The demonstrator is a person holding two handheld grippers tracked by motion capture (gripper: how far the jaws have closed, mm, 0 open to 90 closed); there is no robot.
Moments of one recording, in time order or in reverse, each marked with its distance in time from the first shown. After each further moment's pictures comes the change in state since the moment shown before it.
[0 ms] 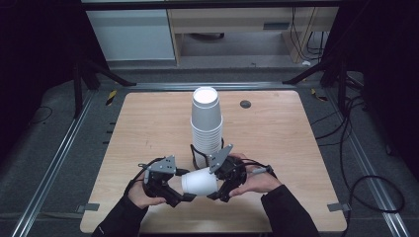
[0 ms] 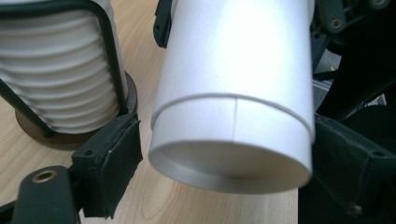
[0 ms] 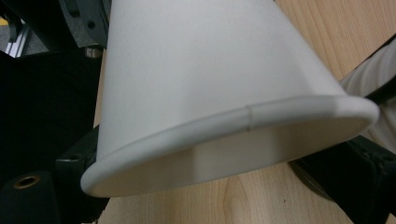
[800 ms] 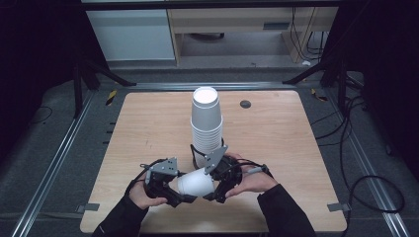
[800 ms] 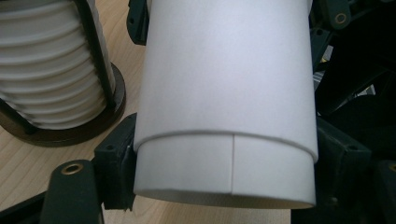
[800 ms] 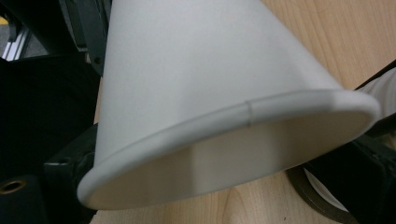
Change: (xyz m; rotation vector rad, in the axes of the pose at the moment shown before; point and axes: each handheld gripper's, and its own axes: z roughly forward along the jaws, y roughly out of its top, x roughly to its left) left arm -0.001 -0.001 0.002 0.016 -0.027 0.006; right arm 0.002 0.009 0.006 -0.013 0.001 -0.019
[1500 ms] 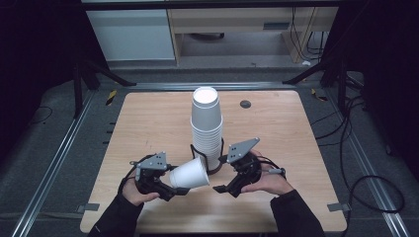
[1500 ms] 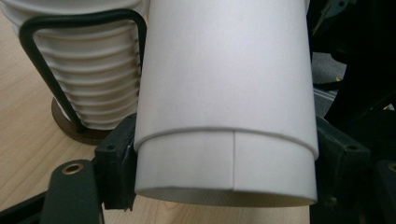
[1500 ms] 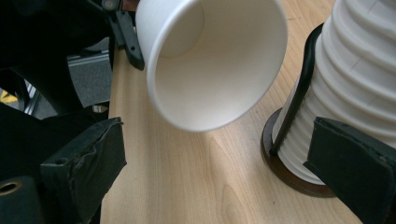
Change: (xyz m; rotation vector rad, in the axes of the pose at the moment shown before) left arm 0.011 -0.007 -0.023 -0.101 0.055 -0.012; right arm -0.001 -0.031 -0.044 -0.237 -0.050 0.156
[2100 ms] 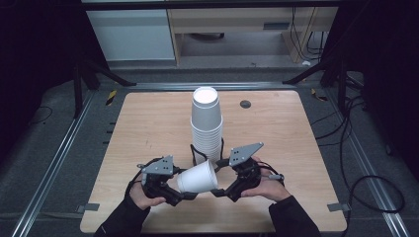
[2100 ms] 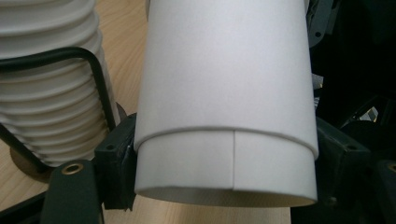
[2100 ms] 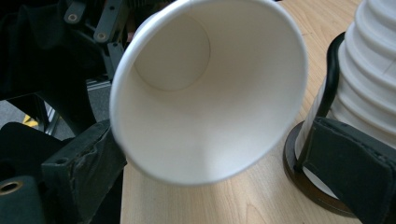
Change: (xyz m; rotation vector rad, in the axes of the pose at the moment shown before) left arm -0.019 0.009 0.017 -0.044 -0.062 0.050; right arm 0.007 -0.008 0.006 -0.098 0.049 0.045
